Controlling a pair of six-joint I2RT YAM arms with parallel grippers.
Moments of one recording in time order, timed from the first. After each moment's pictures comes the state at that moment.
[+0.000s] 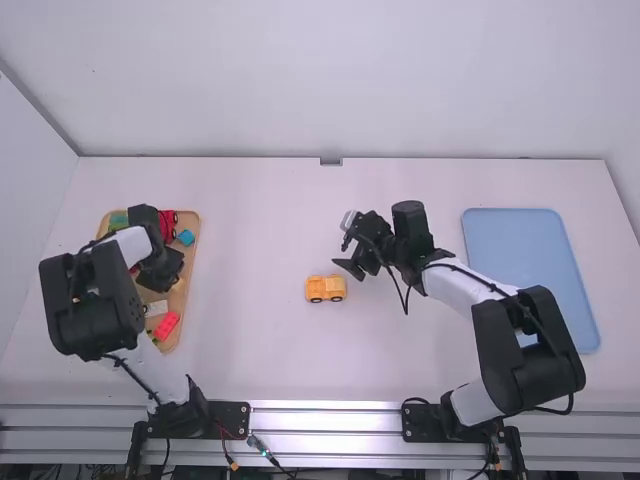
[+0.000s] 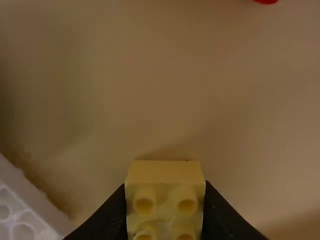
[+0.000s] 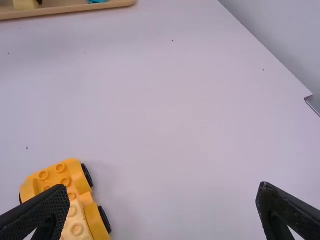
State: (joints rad) left arm 0.39 1.85 1.04 -0.62 -0.12 -0.87; right arm 0.33 1.63 0.77 0.15 -0.61 -0.63
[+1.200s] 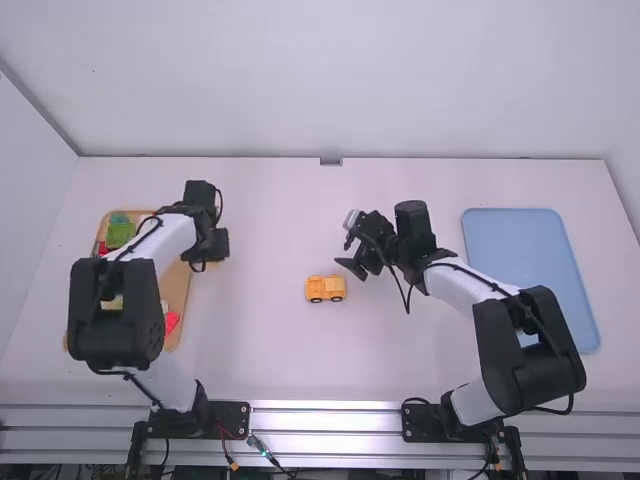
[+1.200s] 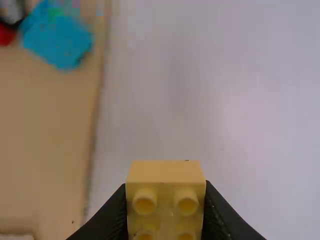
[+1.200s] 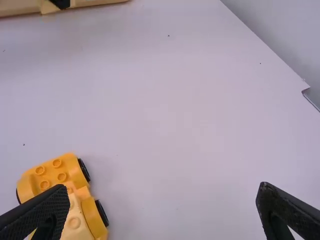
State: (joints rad) left arm 0.03 1.74 1.10 -0.66 -0.12 -0.09; right arm 0.31 1.63 0.77 0.13 -0.61 -0.63
